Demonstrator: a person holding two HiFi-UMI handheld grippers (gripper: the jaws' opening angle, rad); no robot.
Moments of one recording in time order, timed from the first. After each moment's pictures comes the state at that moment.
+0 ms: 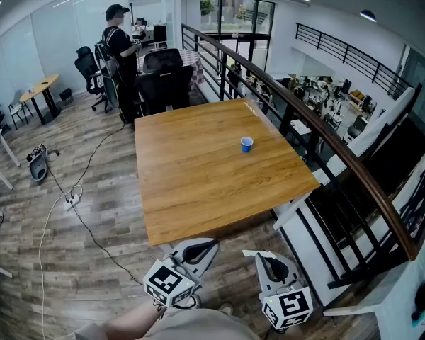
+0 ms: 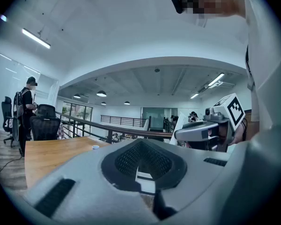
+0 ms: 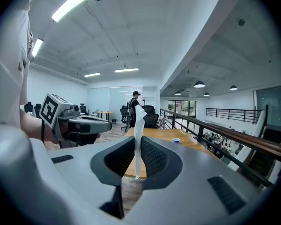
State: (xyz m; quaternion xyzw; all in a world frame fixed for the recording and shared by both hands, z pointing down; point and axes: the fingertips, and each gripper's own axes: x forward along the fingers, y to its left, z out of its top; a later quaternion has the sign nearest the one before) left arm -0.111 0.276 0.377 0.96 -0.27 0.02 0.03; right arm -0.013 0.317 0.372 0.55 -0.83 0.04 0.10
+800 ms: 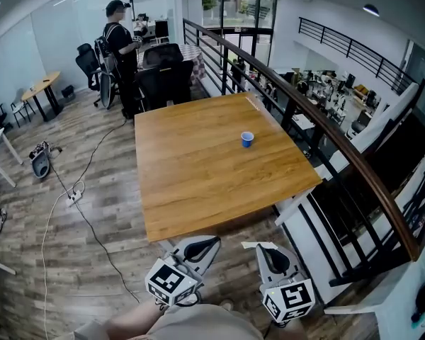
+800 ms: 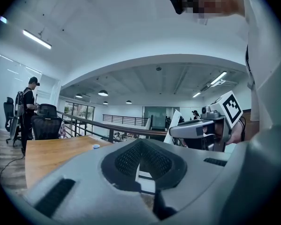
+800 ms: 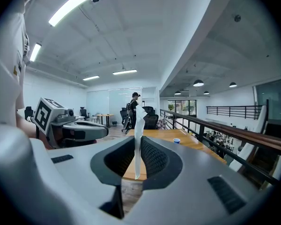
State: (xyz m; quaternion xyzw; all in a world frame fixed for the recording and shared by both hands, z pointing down) left arm -0.089 0.269 0.379 0.96 -0.29 0.02 0.03; right arm 0.008 0.295 0.367 0.55 -0.83 0.05 0.08
